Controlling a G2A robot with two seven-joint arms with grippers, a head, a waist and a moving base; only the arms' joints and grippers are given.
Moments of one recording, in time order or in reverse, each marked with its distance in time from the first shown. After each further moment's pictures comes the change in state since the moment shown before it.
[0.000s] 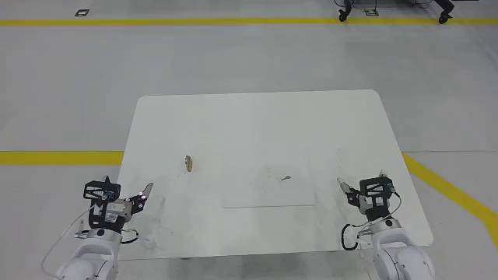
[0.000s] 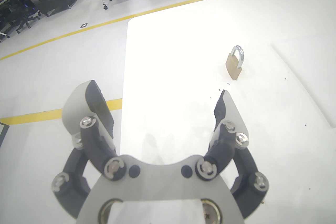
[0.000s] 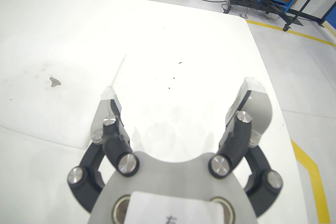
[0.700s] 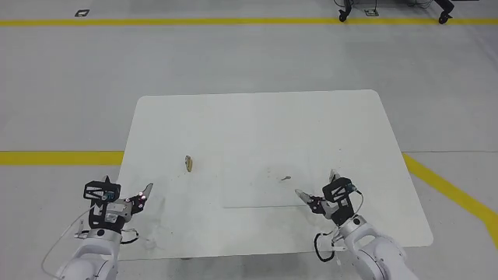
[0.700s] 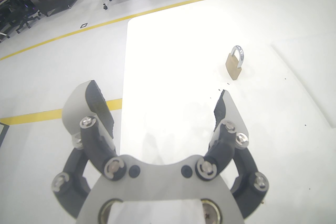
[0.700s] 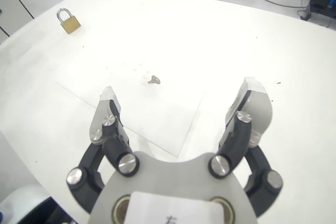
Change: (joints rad) left arm 0.000 0.000 0.000 0.000 0.000 0.000 0.000; right arm 0.081 -0.010 -0.155 0.020 0.084 -0.238 0.034
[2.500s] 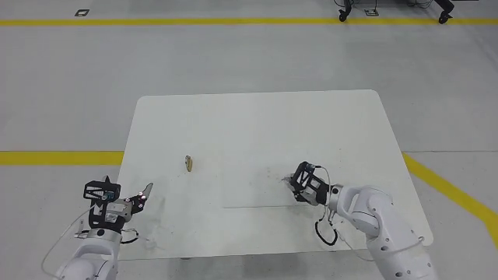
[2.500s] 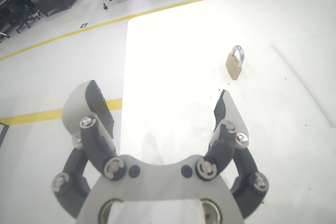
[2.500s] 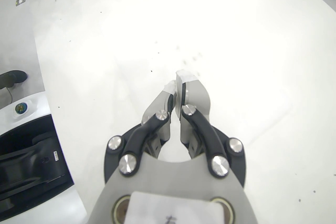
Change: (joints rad) left arm 0.000 0.000 0.000 0.000 0.000 0.000 0.000; right arm 0.374 0.046 -0.130 0.181 0.010 -0.495 0.401
